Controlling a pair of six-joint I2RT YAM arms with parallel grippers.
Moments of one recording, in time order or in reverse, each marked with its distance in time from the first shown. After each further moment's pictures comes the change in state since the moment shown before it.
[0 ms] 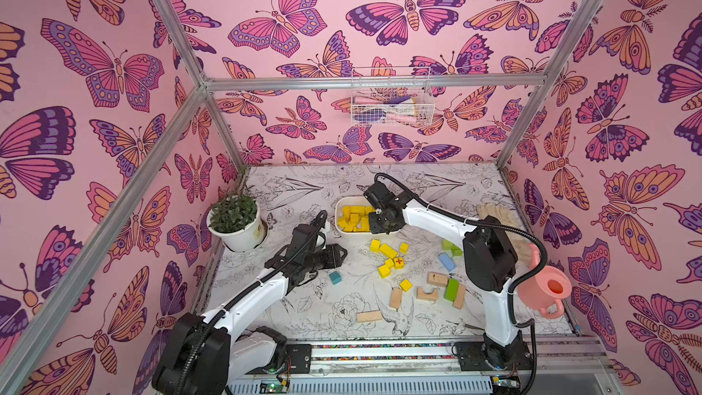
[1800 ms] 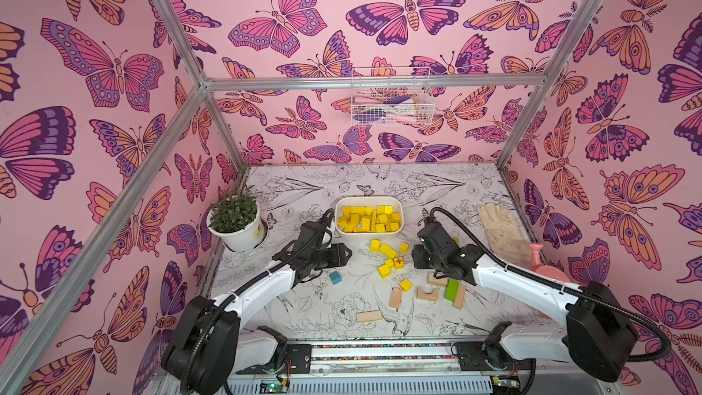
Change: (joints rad) left arm -0.061 0.143 0.076 -0.010 -0.008 -0.002; right arm -0.042 -0.788 -0.937 0.385 0.062 0.098
